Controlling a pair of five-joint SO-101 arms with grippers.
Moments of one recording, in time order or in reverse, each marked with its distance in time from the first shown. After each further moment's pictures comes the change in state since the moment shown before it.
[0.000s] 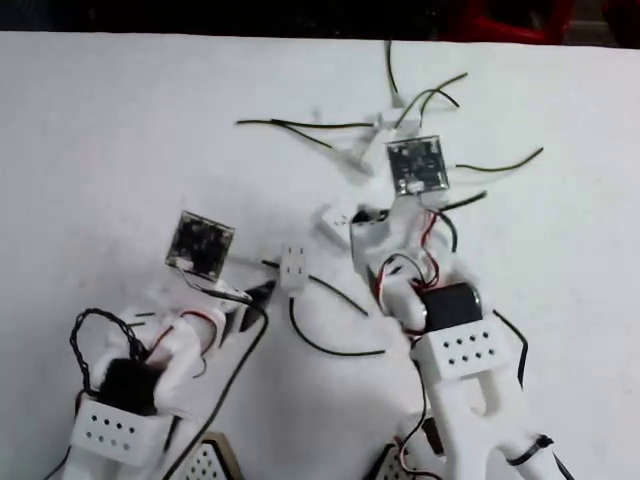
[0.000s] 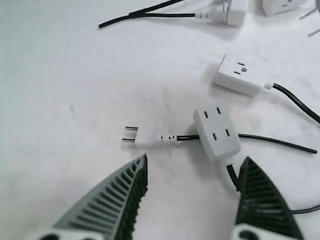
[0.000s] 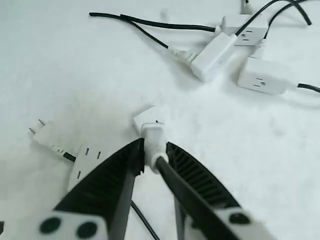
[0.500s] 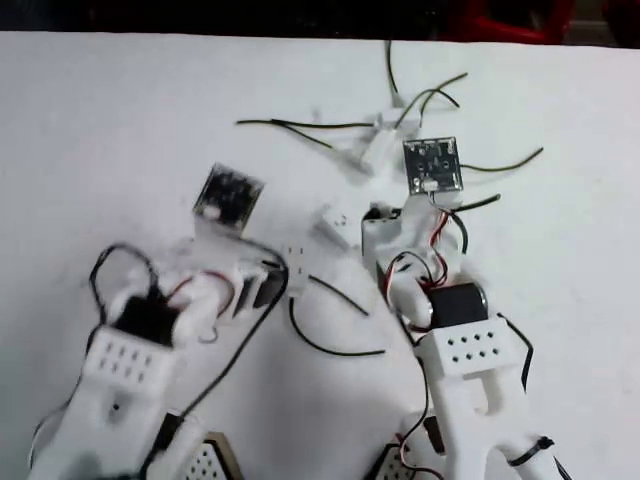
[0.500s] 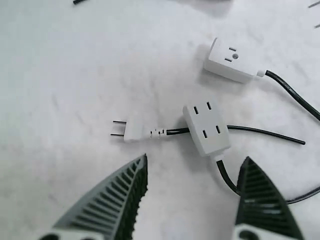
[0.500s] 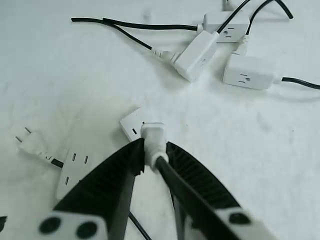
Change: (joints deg) left arm 2.6 28.6 -19.3 2.3 1.2; right arm 2.2 0.0 1.0 -0.8 -0.4
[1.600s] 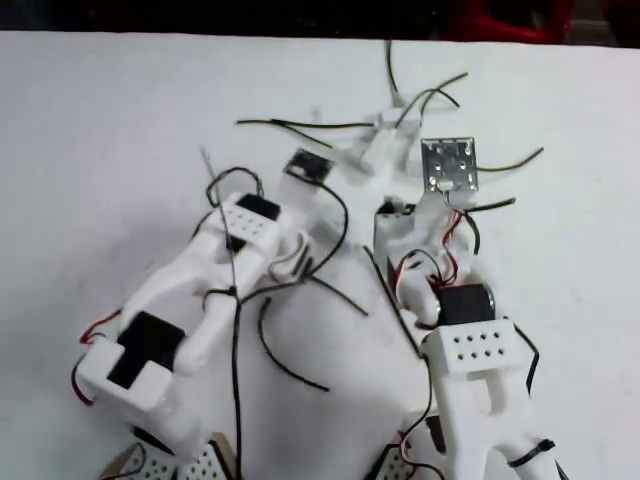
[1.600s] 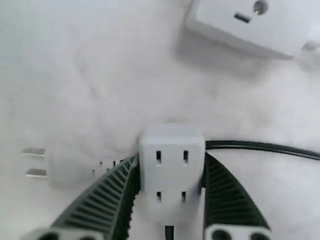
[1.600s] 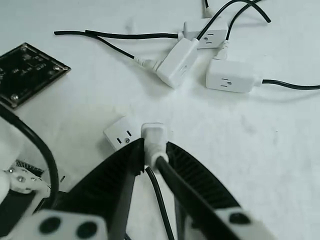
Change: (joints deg) left arm 5.5 62.2 -32.1 -1.6 2.7; right arm 3.3 0.0 1.4 -3.3 0.0
